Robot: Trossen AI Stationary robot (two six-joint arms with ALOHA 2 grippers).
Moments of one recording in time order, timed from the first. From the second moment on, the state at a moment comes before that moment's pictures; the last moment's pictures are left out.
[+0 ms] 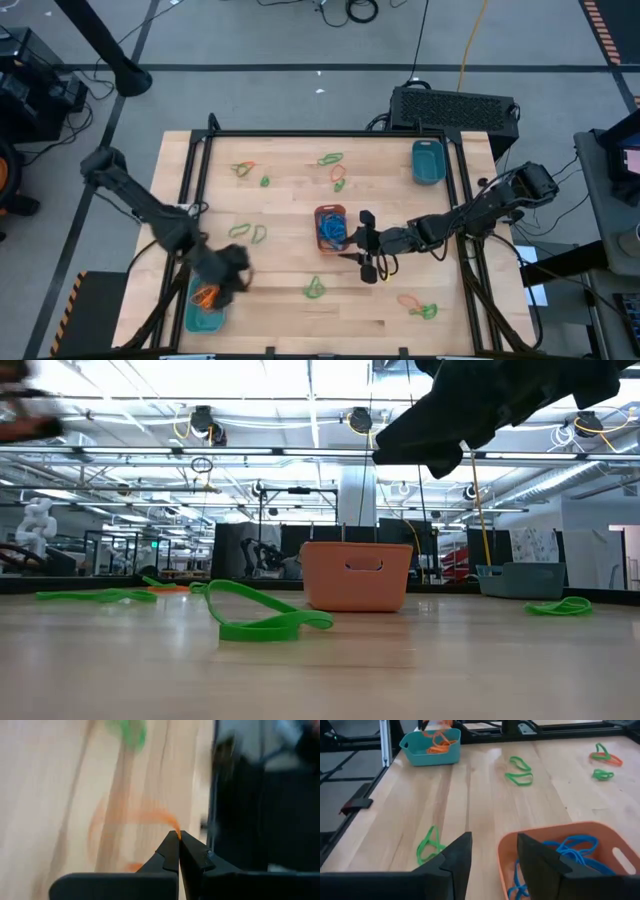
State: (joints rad) left arm -0.66 1.14 0.75 -0.41 -0.01 -0.94; right arm 0.34 1.47 0.71 0.32 0.28 0.25
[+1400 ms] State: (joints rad) left arm -1.02 1.33 0.74 -0.61 0.14 -1.43; right arm 0.34 1.47 0.71 0.30 0.28 0.26
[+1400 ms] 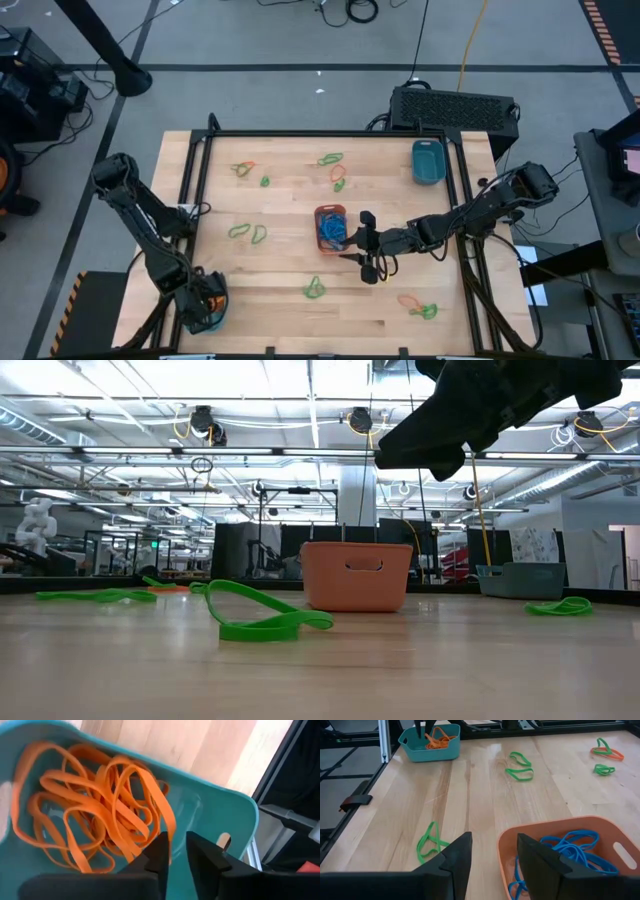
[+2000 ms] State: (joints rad) left arm -0.90 1.26 0.74 -0.61 0.37 -1.43; right arm 0.34 1.47 0.71 0.30 0.28 0.26
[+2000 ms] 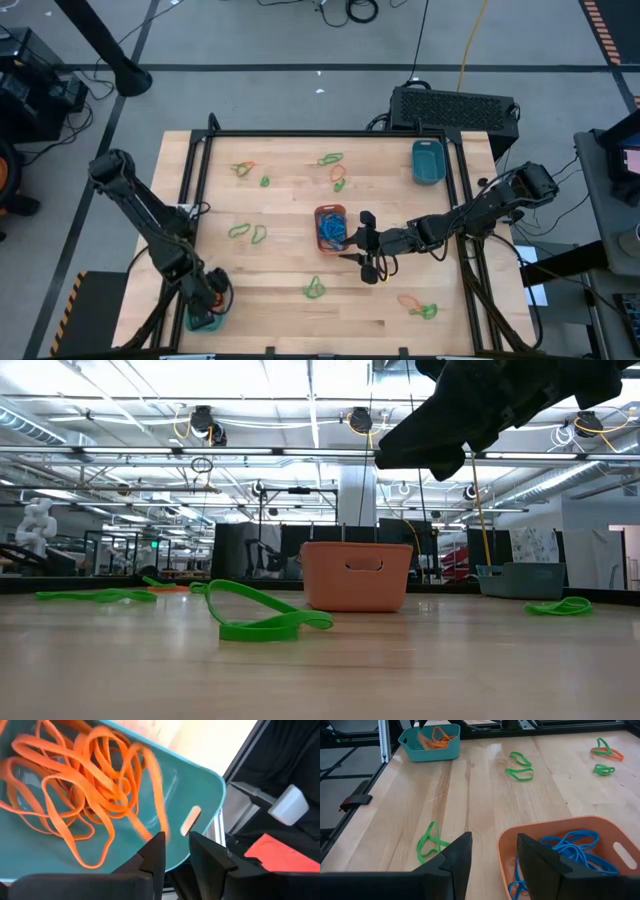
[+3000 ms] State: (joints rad) left arm -0.39 1.24 0.74 -0.85 0.21 -0.77; right arm 0.33 1.47 0.71 0.24 0.28 0.25
